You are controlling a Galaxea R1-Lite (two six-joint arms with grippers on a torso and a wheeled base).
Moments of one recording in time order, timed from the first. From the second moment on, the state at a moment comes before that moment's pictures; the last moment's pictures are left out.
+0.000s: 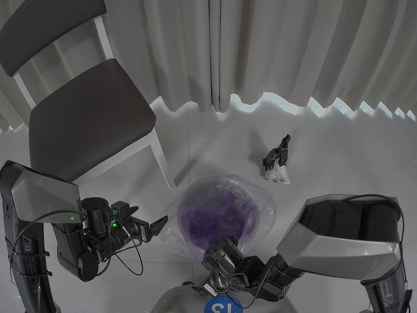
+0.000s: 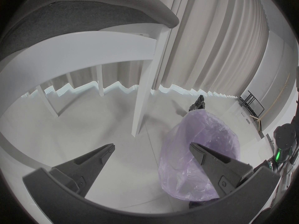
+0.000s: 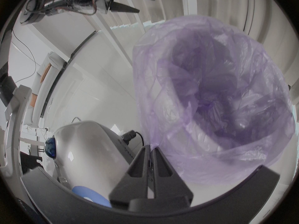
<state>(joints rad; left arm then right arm) -0.28 2.26 -0.36 -1.55 -0.18 -0.04 0.92 2.45 -0.98 -0.56 -0.06 0.02</state>
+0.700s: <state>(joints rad) -0.38 2.35 -0.32 -1.55 -0.20 -0.04 1.01 2.11 -0.79 -0.56 -0.08 0.04</state>
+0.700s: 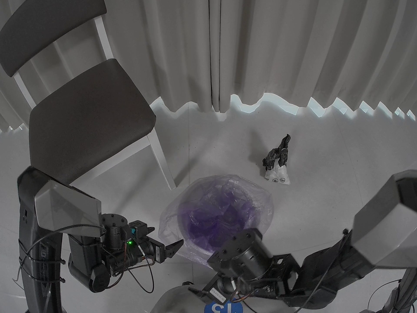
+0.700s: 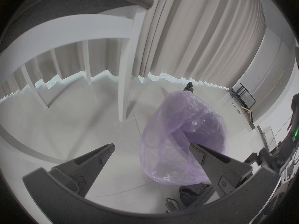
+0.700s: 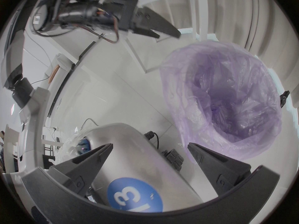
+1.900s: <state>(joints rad) -0.30 2.58 -0.56 -1.55 -0.18 0.01 0.60 2.03 -0.82 -0.58 -0.06 0.04</state>
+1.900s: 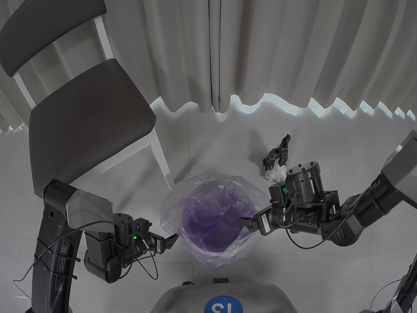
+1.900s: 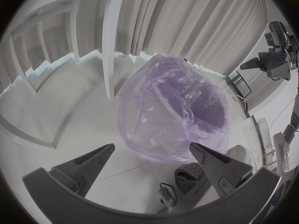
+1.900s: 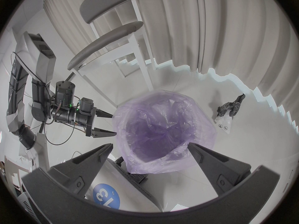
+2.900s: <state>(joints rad) -0.29 2.57 -0.49 -1.55 -0.19 -0.02 0.56 2.28 -1.12 -0.35 -0.24 0.05</state>
